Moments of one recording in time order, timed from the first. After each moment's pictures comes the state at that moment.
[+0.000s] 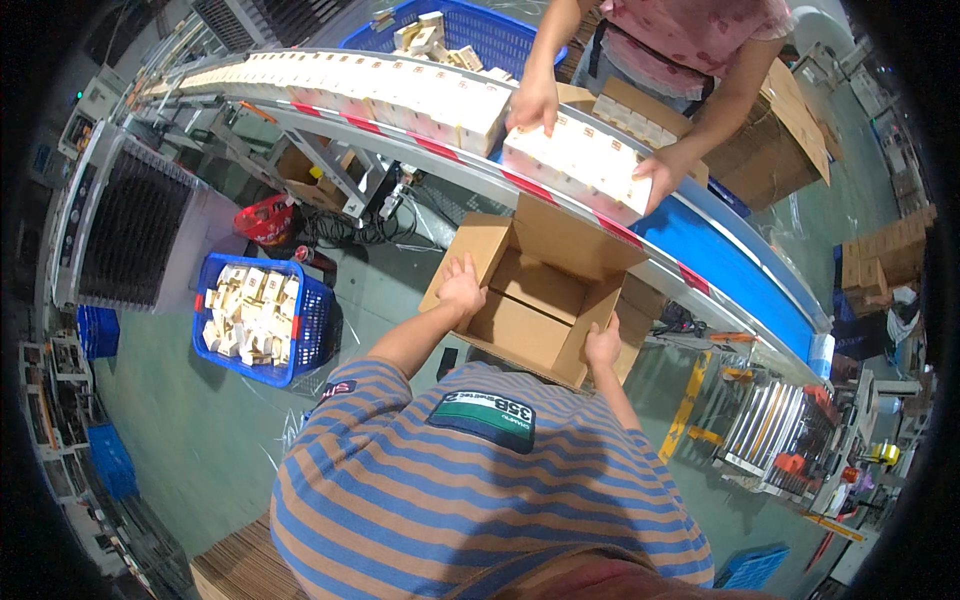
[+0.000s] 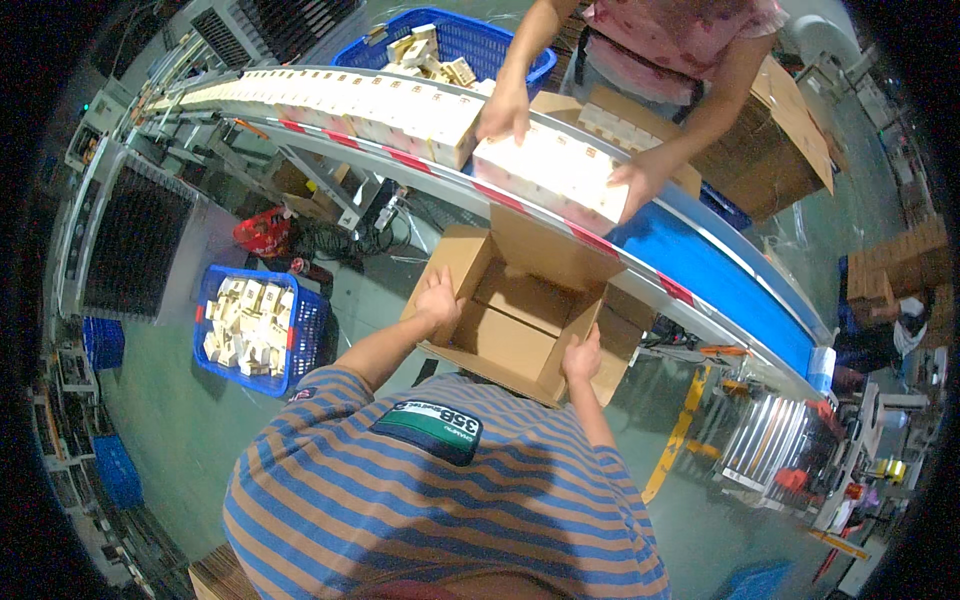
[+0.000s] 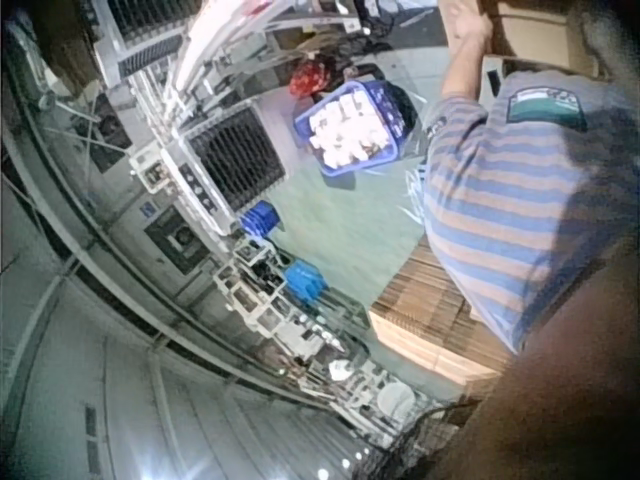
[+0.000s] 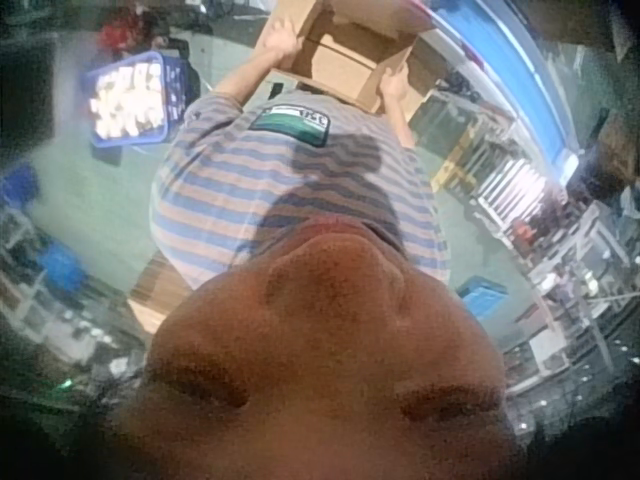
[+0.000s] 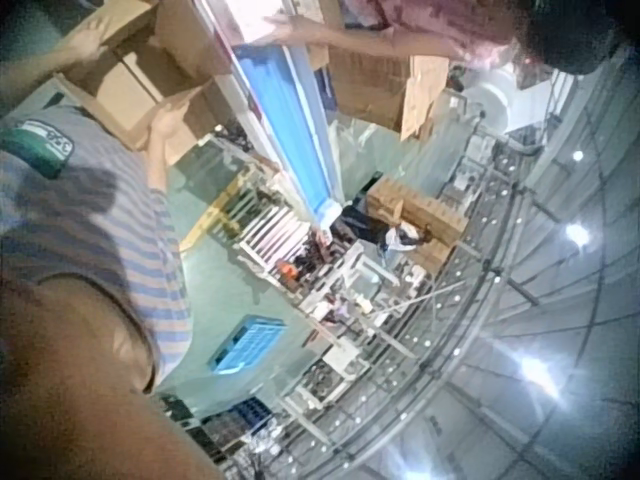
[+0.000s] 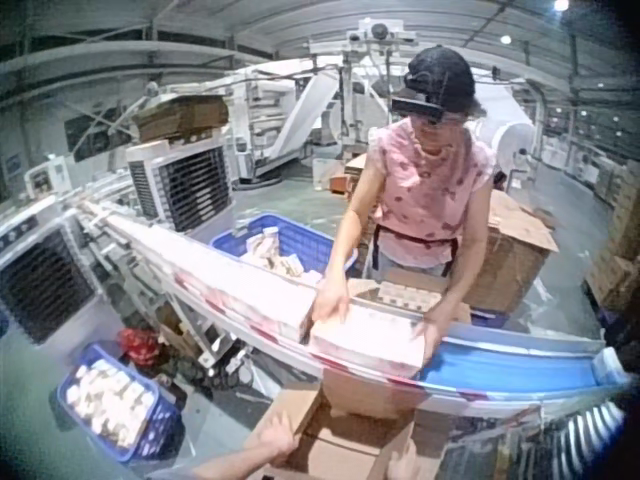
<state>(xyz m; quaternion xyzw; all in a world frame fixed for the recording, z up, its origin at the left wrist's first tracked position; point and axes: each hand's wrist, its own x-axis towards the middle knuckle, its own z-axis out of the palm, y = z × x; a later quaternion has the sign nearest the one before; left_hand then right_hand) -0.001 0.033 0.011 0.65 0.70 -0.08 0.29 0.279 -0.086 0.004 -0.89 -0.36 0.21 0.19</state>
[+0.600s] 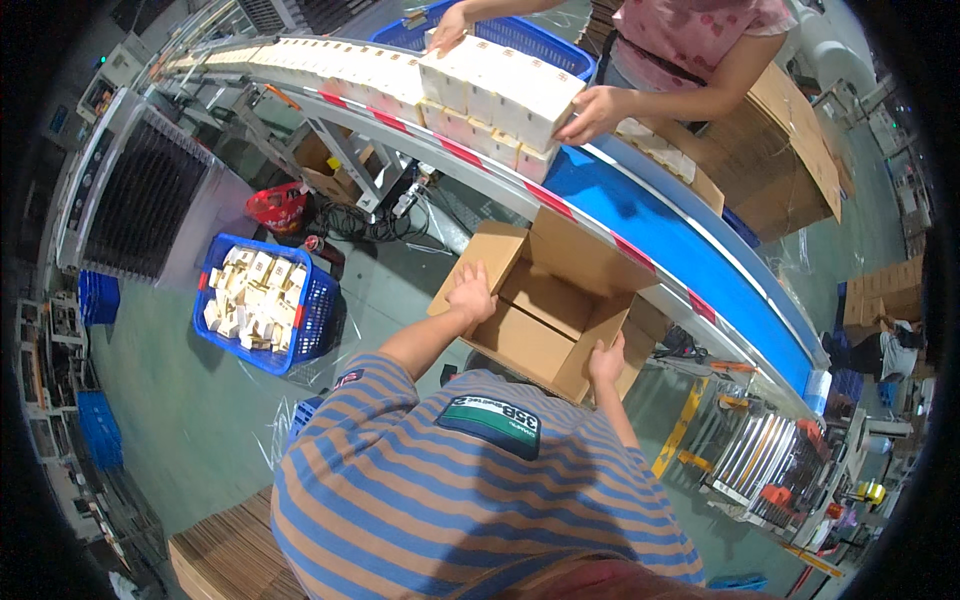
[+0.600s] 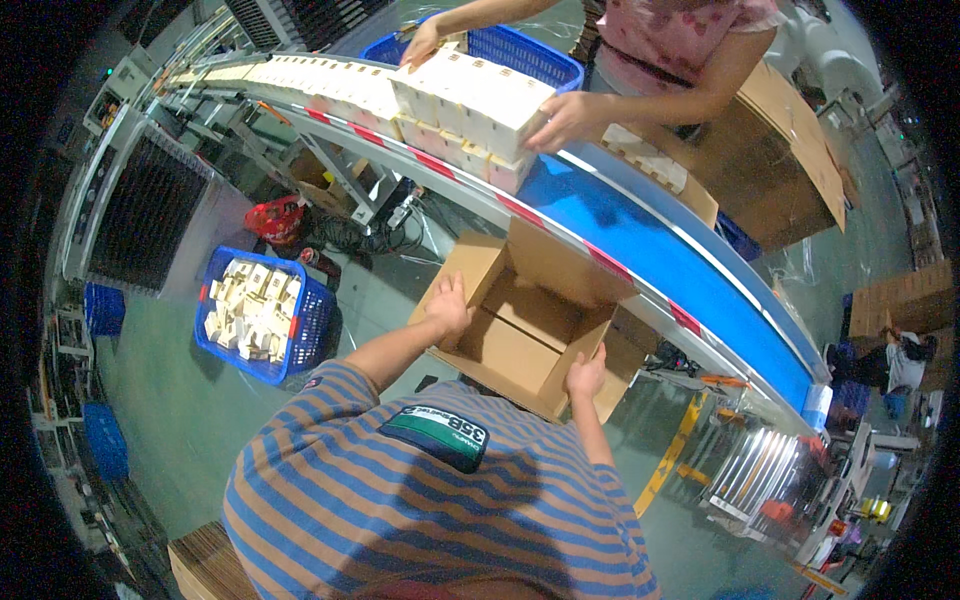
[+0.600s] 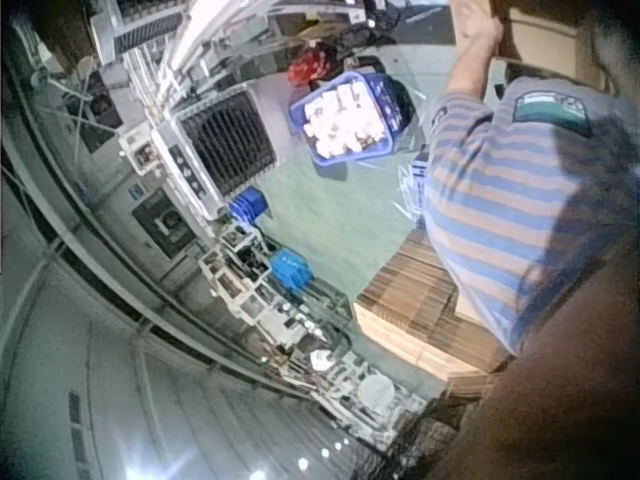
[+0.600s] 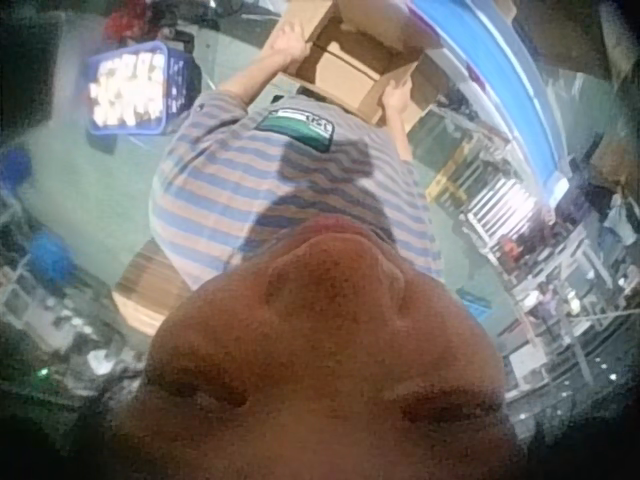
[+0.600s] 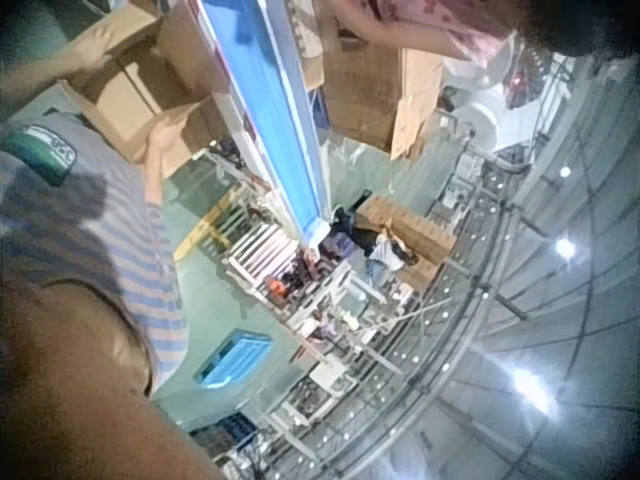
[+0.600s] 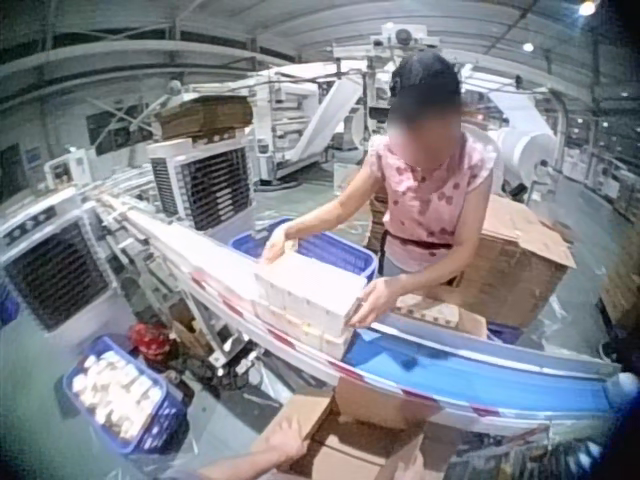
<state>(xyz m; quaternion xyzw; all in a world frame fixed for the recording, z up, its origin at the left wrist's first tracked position) 0.001 0.031 0.006 0.65 0.71 -0.06 0.27 0.283 -0.087 -0.003 -0.87 -0.37 0.22 0.23</state>
